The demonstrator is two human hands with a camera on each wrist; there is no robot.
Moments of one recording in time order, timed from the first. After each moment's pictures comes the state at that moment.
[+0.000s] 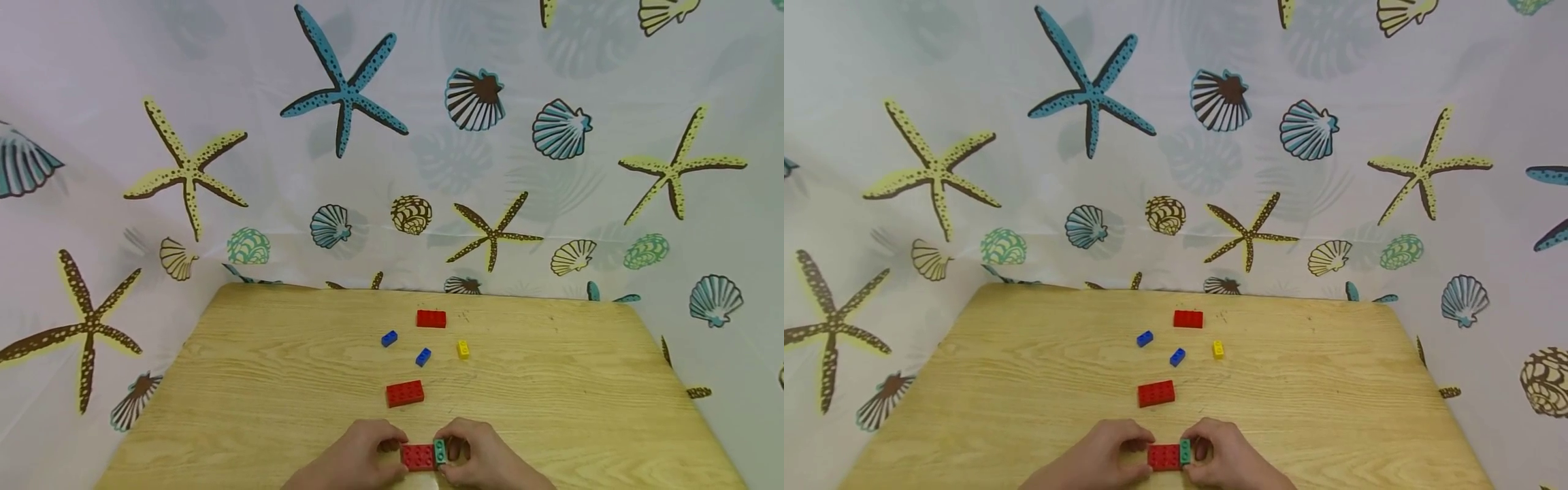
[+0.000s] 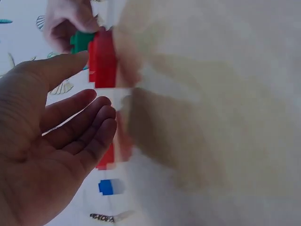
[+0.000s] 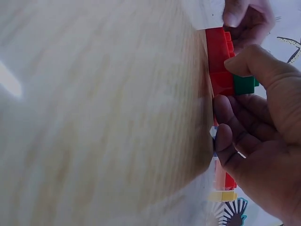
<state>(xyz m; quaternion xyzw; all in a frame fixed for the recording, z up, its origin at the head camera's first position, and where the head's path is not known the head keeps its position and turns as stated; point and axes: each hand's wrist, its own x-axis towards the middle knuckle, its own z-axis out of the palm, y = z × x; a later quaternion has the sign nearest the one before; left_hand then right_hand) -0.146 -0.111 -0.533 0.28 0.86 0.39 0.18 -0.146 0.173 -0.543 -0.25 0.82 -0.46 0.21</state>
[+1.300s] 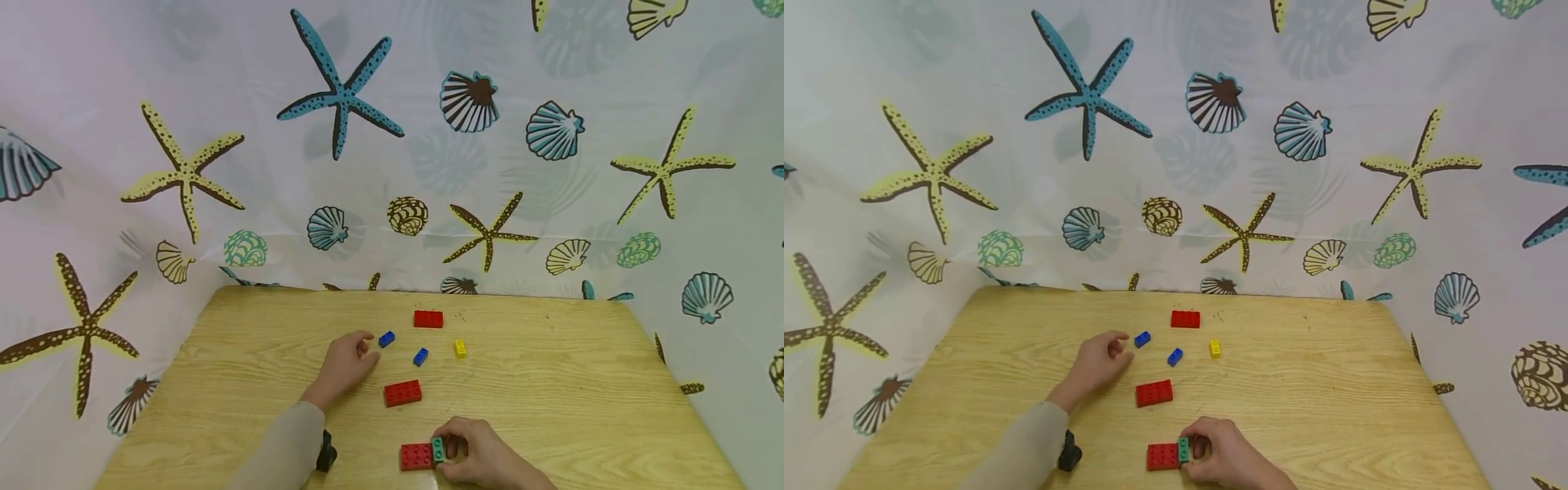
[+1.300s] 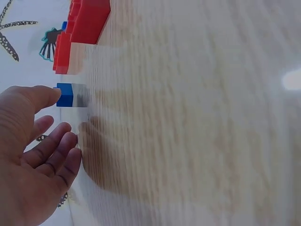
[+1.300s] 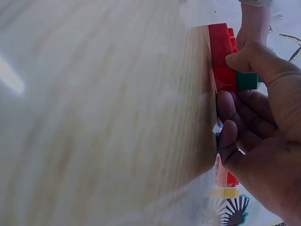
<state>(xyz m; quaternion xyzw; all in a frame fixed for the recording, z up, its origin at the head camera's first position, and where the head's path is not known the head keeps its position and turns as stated) -0.264 -0.125 -0.545 0.08 0.91 0.40 -0.02 -0.149 0.175 -0.546 -0.25 0.82 -0.47 0.22</state>
